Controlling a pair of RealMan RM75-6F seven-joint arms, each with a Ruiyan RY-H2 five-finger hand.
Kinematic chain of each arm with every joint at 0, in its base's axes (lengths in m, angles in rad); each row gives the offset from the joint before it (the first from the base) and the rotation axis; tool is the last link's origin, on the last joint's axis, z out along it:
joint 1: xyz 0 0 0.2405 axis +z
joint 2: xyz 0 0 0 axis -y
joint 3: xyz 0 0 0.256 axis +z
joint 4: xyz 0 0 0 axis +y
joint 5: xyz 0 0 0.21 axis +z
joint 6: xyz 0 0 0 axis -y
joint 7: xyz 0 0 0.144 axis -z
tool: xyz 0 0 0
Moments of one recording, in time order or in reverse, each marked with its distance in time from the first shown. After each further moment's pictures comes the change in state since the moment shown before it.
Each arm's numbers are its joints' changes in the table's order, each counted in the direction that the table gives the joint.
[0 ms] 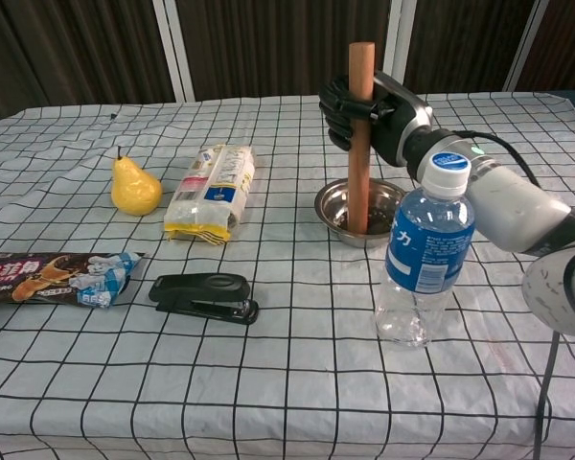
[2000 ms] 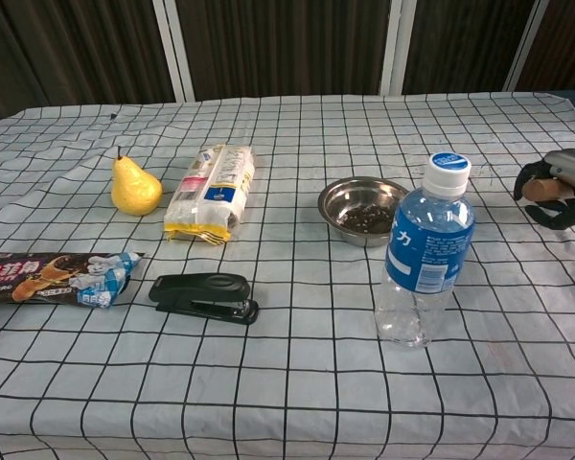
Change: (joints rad) left arm 0.012 -0.004 0.019 -0.018 0.044 -0.032 -0.011; right arm -0.335 -0.208 -0.256 0.186 -0.047 0.019 1.083
